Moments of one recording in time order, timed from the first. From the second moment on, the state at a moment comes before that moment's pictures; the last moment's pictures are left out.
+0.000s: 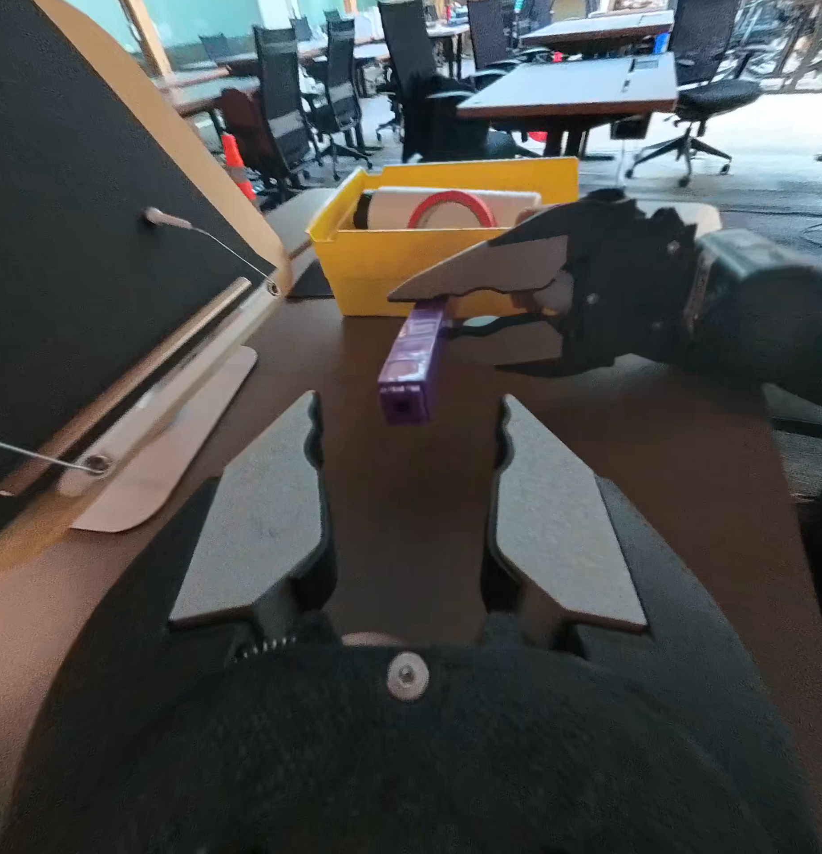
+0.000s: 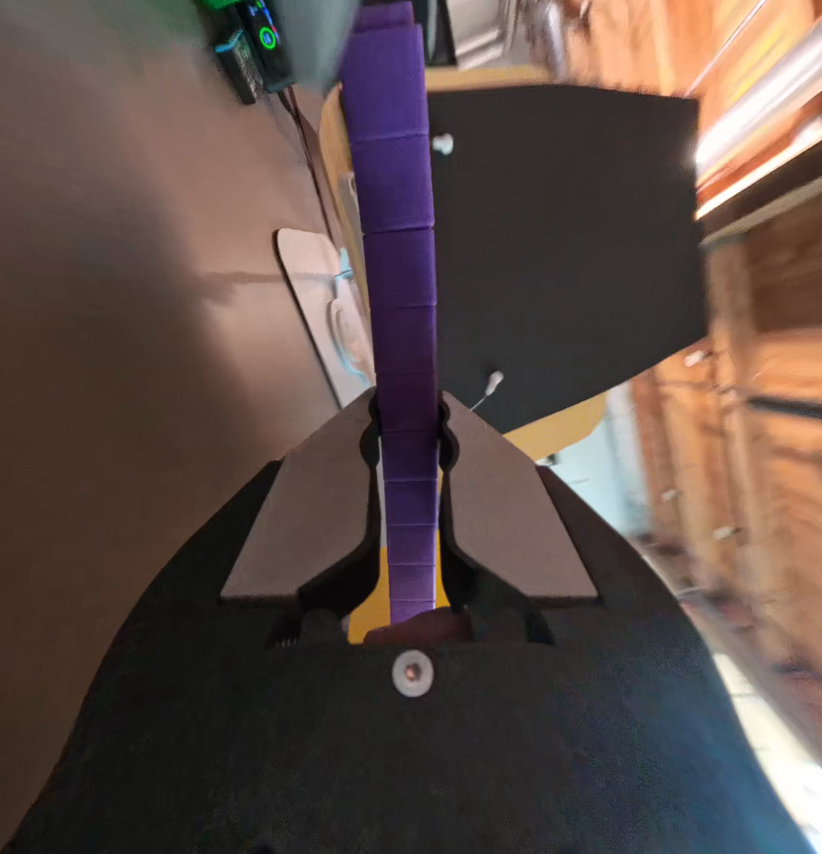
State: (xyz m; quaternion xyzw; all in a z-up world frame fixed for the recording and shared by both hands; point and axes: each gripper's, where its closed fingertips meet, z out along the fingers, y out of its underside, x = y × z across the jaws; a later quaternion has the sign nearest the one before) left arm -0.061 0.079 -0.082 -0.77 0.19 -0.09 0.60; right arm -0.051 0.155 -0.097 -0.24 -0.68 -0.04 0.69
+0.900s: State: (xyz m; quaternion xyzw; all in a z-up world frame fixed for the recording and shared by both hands) left arm -0.040 0.100 -0.142 -0.66 0.46 0.37 0.47; right arm -0.010 0.089 -0.166 -0.48 -0.84 0.24 0.12
